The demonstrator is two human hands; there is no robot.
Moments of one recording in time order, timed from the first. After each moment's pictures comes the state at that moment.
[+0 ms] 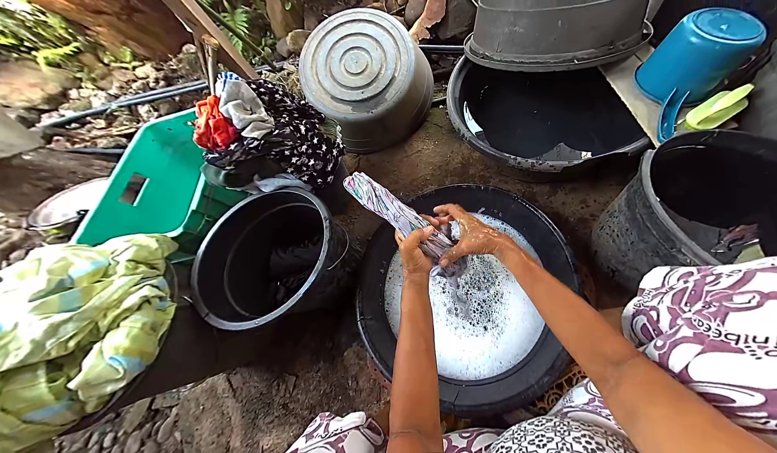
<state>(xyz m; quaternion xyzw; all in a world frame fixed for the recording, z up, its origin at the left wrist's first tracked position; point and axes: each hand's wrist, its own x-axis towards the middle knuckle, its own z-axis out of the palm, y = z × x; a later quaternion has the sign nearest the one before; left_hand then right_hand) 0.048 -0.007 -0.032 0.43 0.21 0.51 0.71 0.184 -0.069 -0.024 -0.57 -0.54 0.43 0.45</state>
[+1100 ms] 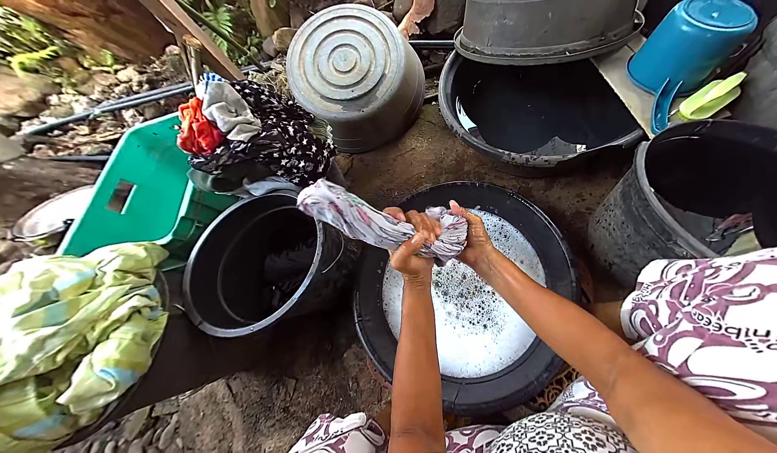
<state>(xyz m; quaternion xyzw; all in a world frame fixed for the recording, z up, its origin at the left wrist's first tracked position) 0.056 -0.005 -0.022 0.43 -0.09 0.55 0.71 0.147 -0.066 -0.035 -0.22 -0.01 0.60 0.77</state>
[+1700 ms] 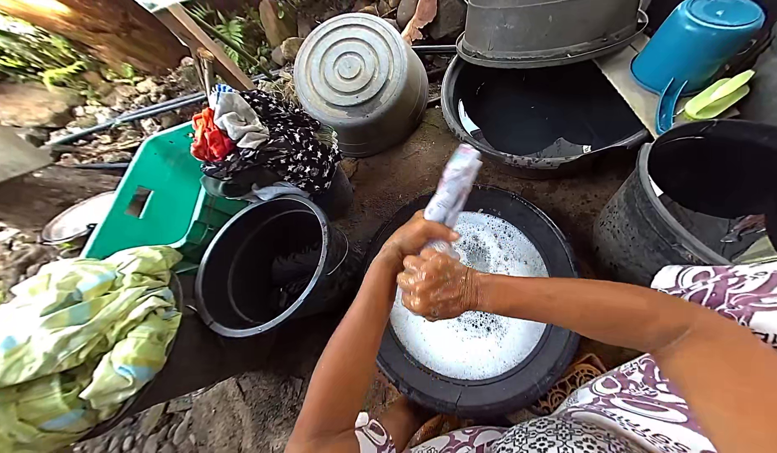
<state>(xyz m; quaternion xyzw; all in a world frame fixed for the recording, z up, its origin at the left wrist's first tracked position) 0.045 0.002 0.073 0.66 0.32 -0.01 0.68 0.100 -0.104 0.025 -0.41 -0.84 -0.16 0.33</state>
